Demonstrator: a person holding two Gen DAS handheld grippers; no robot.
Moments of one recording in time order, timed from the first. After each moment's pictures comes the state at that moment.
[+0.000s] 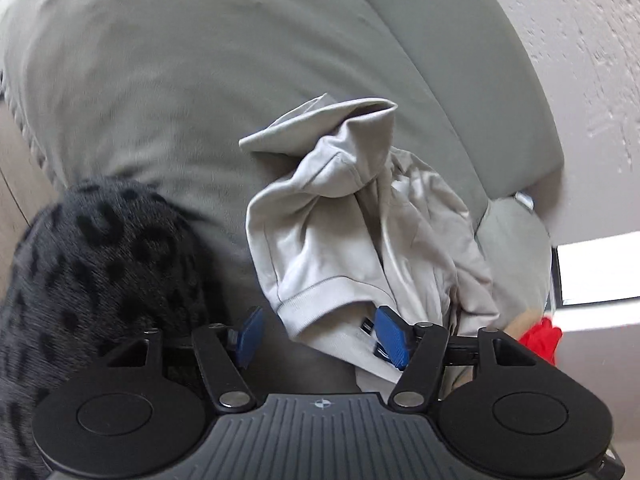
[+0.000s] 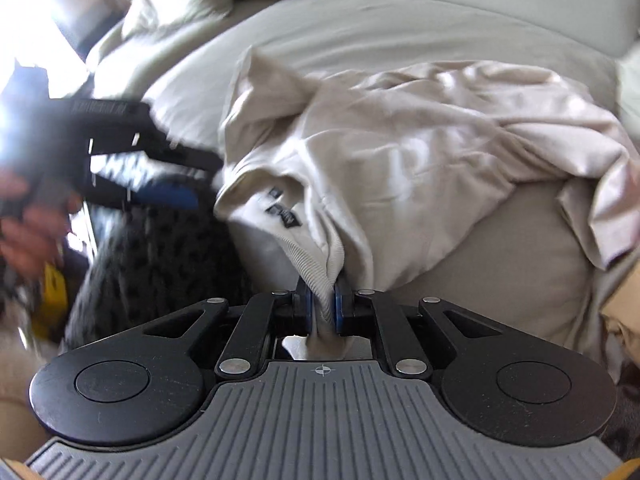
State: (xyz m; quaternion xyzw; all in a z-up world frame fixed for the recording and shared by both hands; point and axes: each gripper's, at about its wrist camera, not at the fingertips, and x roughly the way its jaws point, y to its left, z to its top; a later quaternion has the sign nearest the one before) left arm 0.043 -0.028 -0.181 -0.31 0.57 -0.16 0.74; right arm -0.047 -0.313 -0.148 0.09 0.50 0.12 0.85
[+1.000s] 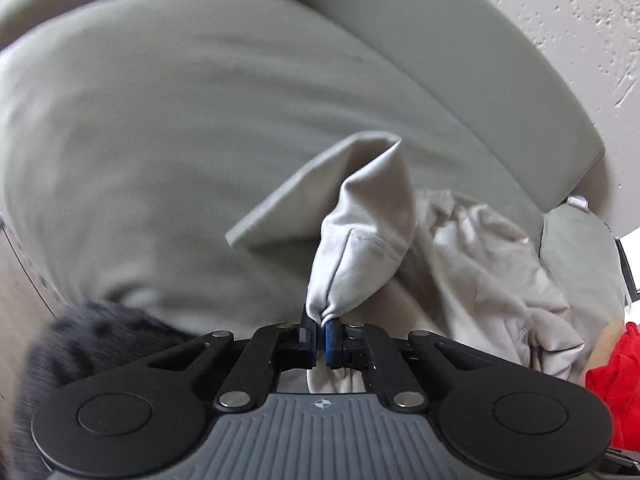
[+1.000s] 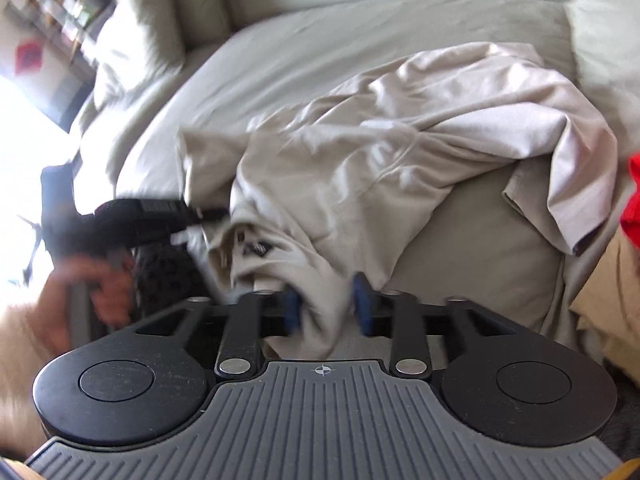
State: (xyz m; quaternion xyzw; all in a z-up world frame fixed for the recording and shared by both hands) left arm 0.063 -0.040 -0.167 -0.16 0.48 -0.12 0.85; right arm -0.030 -0.364 -0.139 0.17 0.51 0.13 0.83
